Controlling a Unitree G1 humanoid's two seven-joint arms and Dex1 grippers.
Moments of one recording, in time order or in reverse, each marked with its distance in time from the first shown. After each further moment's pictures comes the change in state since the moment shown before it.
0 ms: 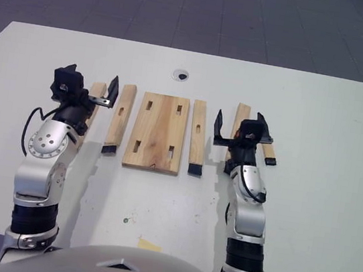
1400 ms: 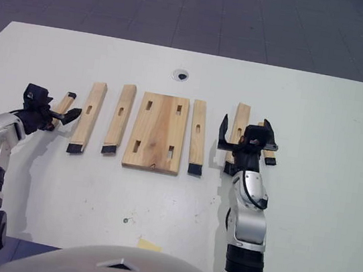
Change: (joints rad) left arm -0.186 0.449 0.187 0.791 -0.174 -0.031 -0.520; right arm 0.047 0.009 -0.022 -0.046 -0.021 0.018 -0.043
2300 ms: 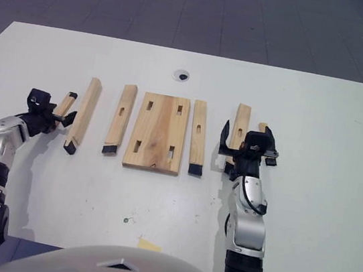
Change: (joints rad) left arm -0.065 0.002 -0.040 0.205 -0.012 -0.045 0.018; right arm 0.049 0.013 0.000 -0.014 -0.009 -0.004 -0.028
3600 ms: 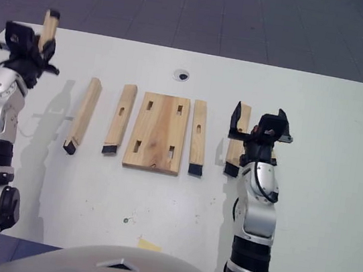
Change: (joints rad) left arm -0.186 -0.055 -0.021 -0.452 0.099 -0.070 0.362; right arm -0.168 -0.038 -0.085 -0.068 0.127 0.110 0.045
